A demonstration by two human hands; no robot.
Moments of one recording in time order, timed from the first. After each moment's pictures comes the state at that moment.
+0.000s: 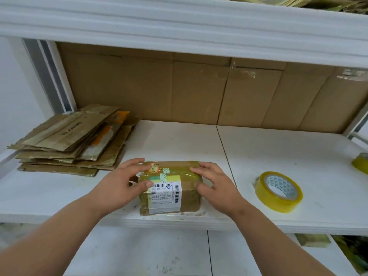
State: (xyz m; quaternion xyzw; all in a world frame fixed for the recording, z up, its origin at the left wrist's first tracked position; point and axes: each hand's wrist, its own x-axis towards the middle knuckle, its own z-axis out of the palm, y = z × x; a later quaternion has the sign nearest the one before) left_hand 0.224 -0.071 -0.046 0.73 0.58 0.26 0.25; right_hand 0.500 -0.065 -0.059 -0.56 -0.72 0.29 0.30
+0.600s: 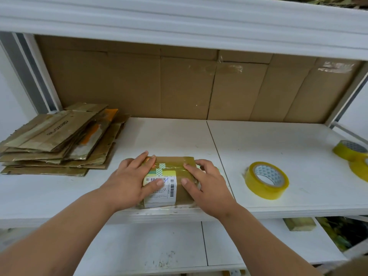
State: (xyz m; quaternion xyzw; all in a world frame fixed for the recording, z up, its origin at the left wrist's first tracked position) left_hand 0.257 -0.064 -0.046 0.80 0.59 0.04 0.14; right_hand 0.492 -0.085 -0.068 -0.61 -0.74 0.15 0.23
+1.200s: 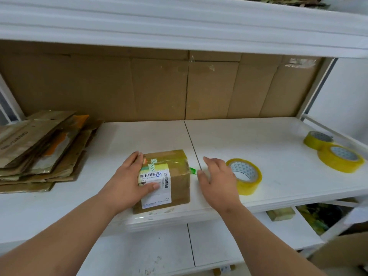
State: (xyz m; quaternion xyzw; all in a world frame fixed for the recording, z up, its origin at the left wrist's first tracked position) left_hand 0.321 -0.044 -0.053 0.77 0.59 0.16 0.18; right_hand 0.564 -0.081 -0.079 -0.71 -0.63 0.05 0.30
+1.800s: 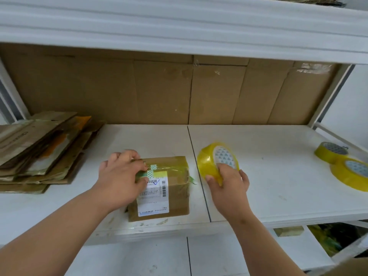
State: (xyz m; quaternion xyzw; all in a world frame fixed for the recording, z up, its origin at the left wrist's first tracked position) left_hand 0.340 -0.036 -0.025 0.78 0.62 0.09 0.03; right_hand 0.595 -0.072 -0.067 -0.71 -0.61 0.05 0.36
